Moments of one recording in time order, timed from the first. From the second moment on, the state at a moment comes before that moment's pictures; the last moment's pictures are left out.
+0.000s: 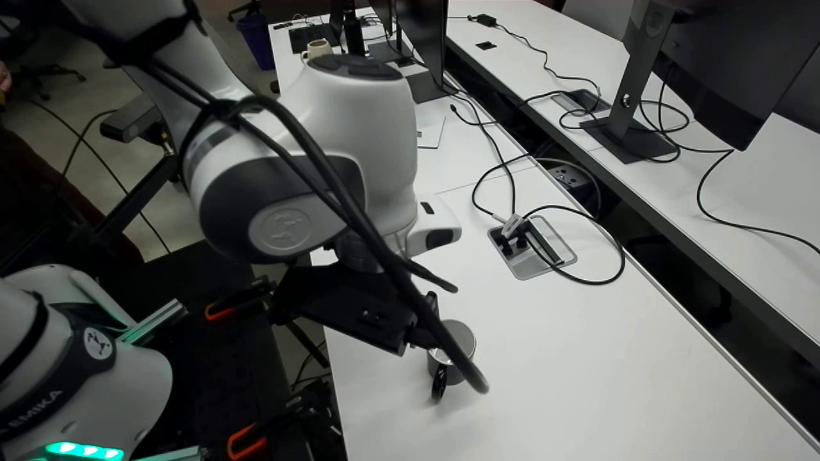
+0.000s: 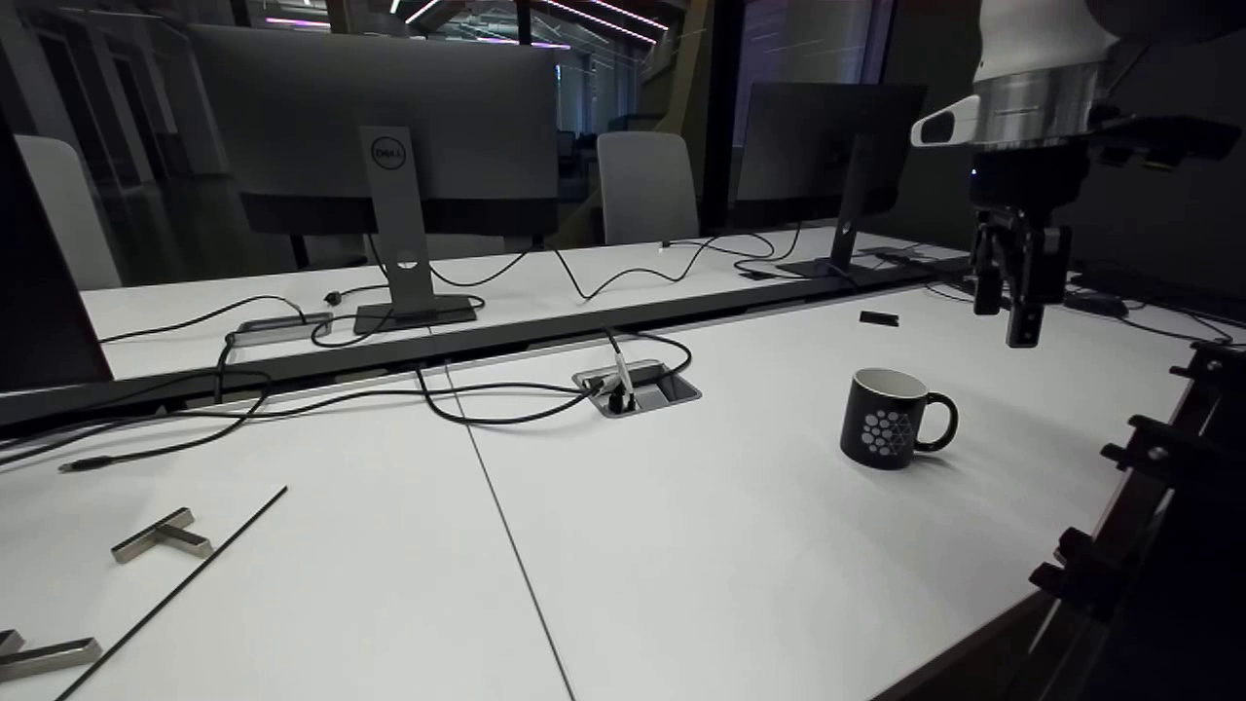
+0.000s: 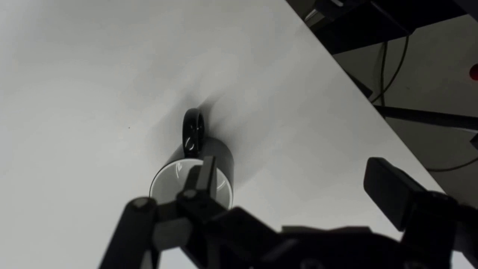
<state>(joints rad) -0.11 0.20 -0.14 -2.77 -0.34 2.88 -0.56</state>
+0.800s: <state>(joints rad) -0.34 0.51 0.02 -2.69 -0.32 3.07 -0.59</state>
